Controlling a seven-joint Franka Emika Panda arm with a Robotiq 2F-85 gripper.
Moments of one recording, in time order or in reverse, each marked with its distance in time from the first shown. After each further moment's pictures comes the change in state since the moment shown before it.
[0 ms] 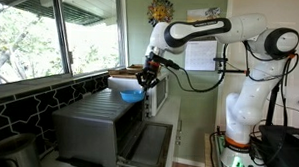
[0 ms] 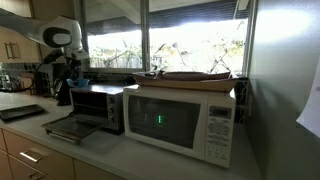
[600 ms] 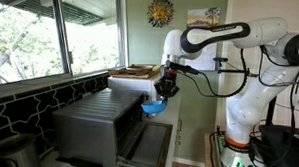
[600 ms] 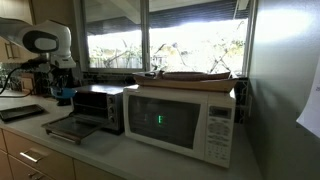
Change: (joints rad) arm -0.005 -0.207 0.005 -0.231 0.079 -0.108 0.088
